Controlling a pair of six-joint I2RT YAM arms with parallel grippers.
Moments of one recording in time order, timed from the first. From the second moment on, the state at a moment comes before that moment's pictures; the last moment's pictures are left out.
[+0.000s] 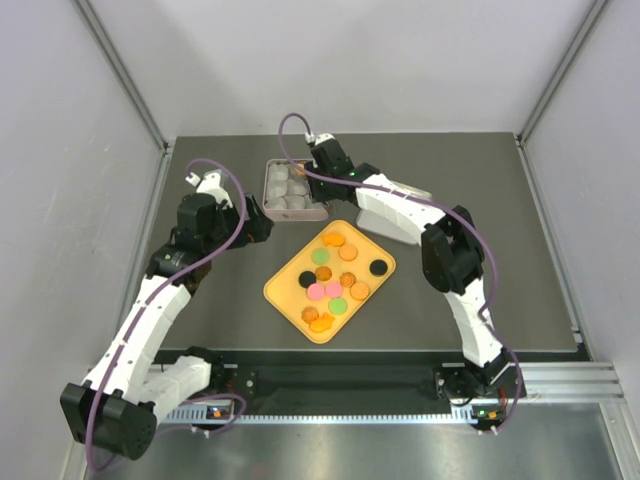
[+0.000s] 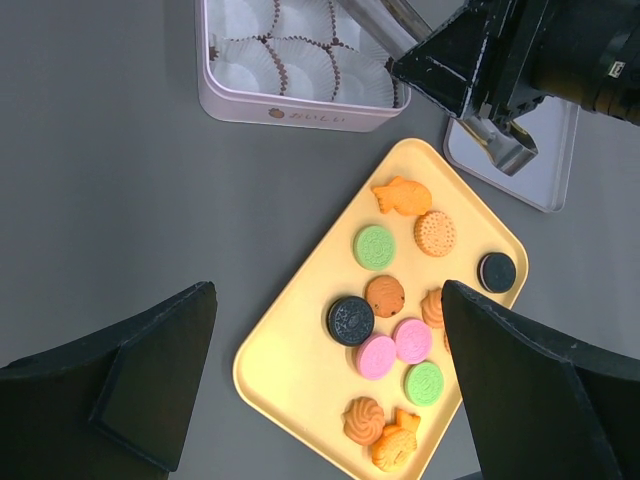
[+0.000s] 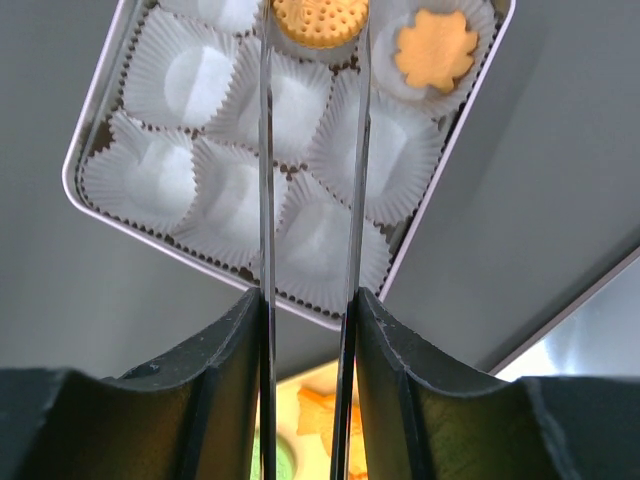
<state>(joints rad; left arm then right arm) -0.26 0.97 0.92 -0.45 0.07 -0.45 0.70 2.21 1.95 -0.46 0.13 0.28</state>
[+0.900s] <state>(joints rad) -0.25 0.97 0.92 -0.45 0.07 -0.45 0.71 2.27 2.03 -0.46 0.15 0.29</state>
